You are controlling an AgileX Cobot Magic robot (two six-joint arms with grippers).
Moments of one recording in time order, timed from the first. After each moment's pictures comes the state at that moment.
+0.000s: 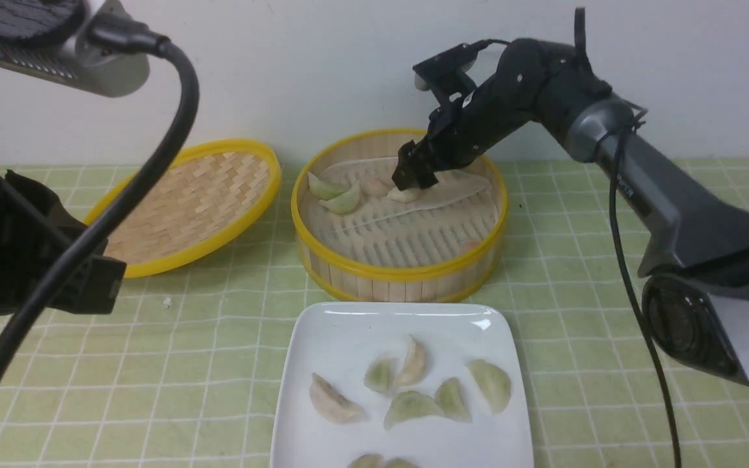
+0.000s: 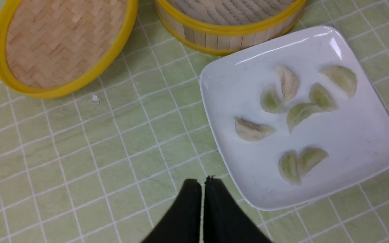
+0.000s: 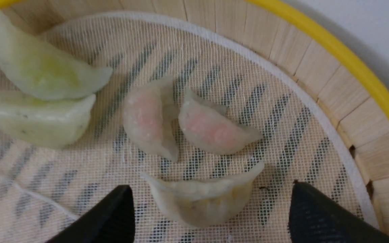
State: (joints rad) right arm 0.35 2.70 -2.67 0.36 1.11 -0.47; left arm -0.72 1.00 -1.27 0.24 1.26 -0.37
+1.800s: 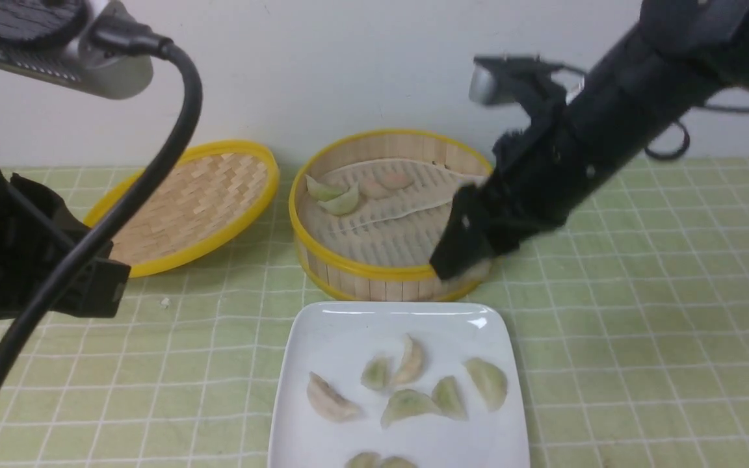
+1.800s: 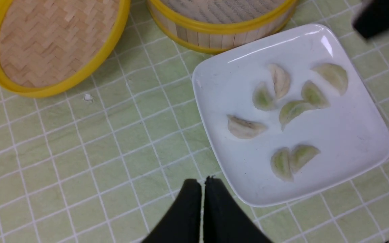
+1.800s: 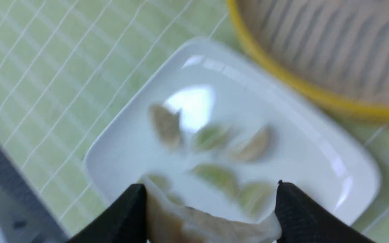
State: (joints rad) right arm 0.42 1.75 -1.44 0.57 1.24 -0.44; left arm -0.72 1.00 -1.27 0.23 1.26 -0.36
